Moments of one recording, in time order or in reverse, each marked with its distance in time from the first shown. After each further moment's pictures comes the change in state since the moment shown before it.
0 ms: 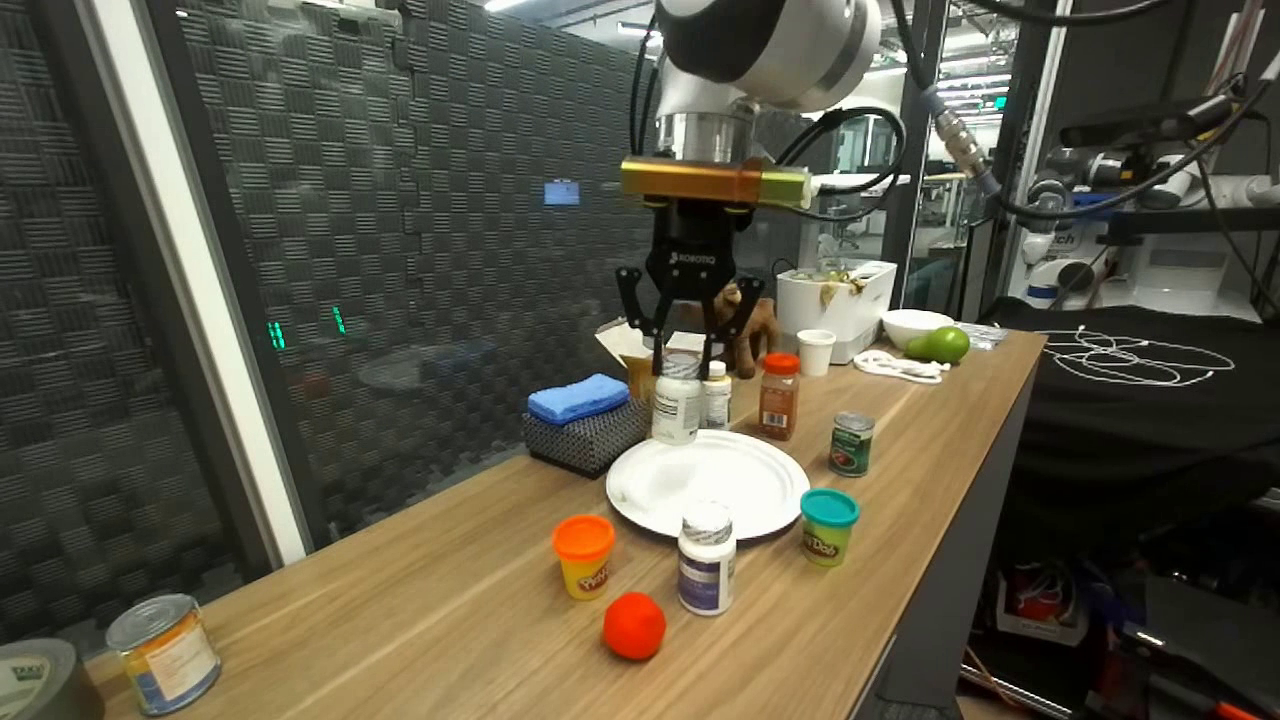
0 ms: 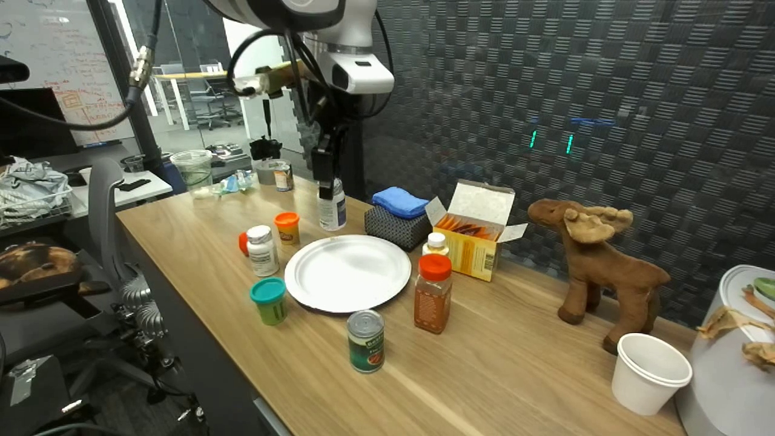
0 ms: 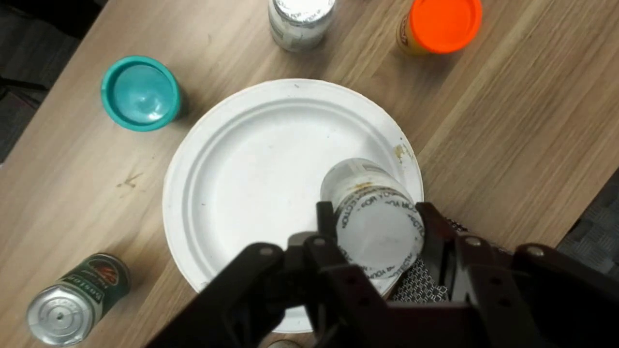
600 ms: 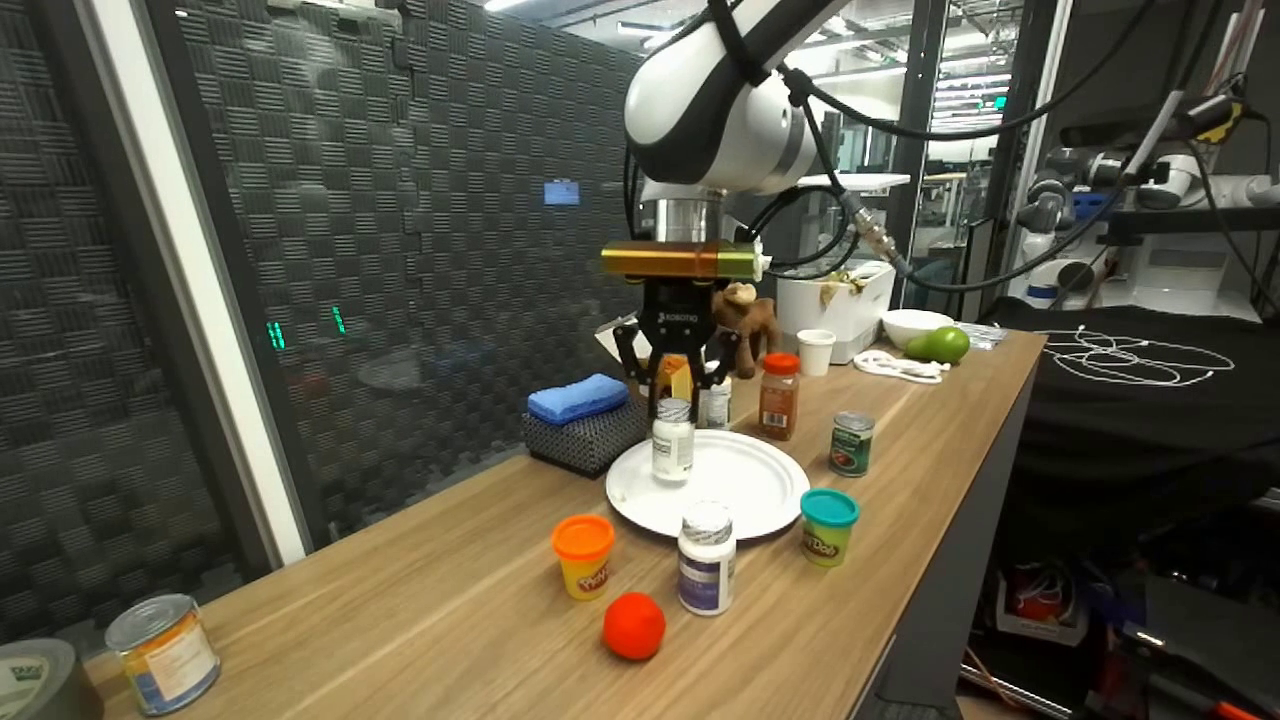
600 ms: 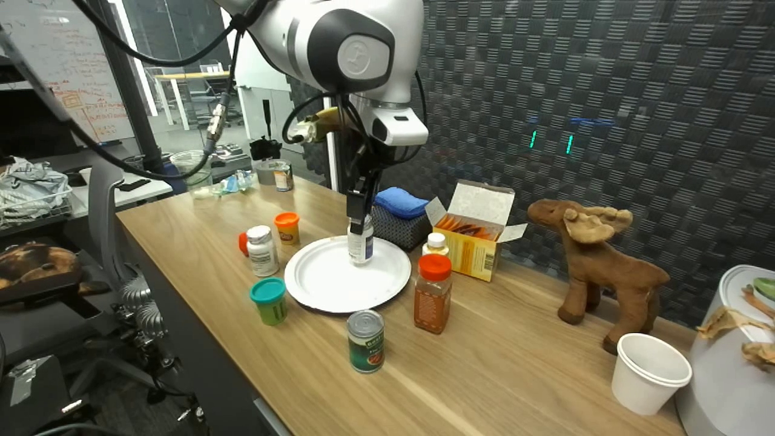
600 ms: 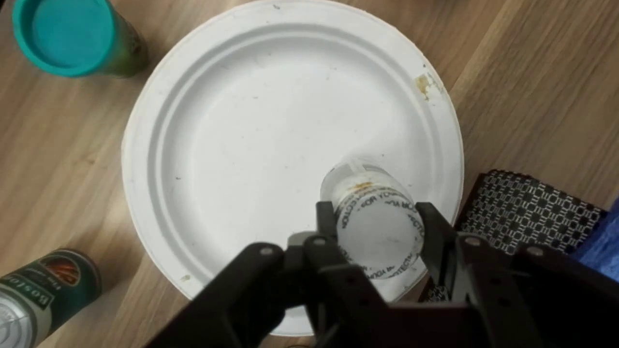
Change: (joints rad) arm 0.002 0.217 -0.052 0.153 -0.001 0.003 0.051
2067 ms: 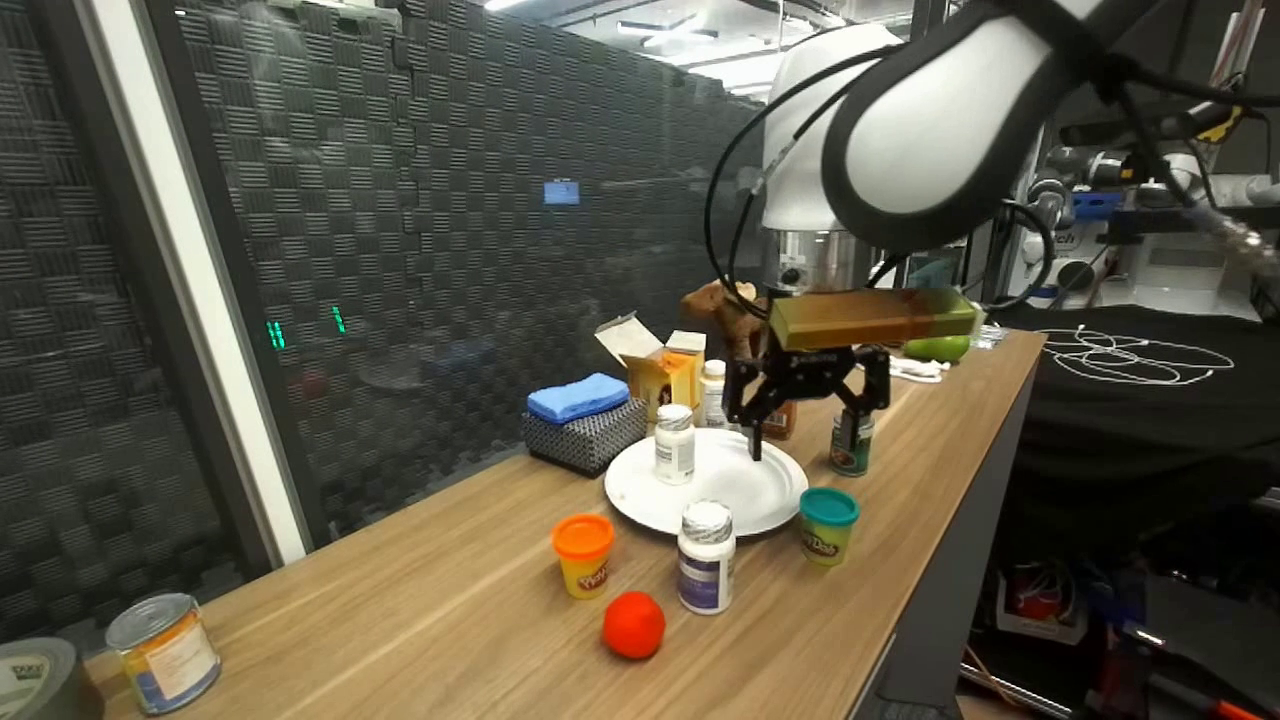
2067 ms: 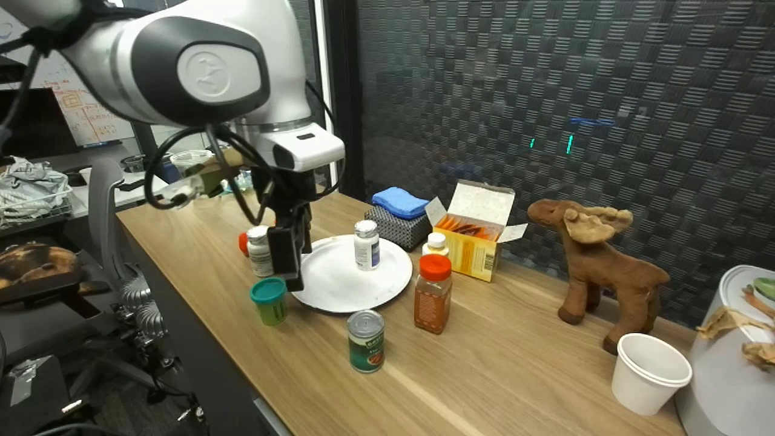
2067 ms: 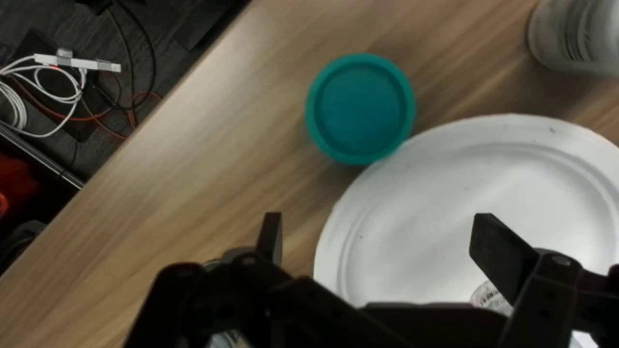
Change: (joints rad) arm 0.051 -0.406 -0.007 -0.658 -0.293 0.351 -0.079
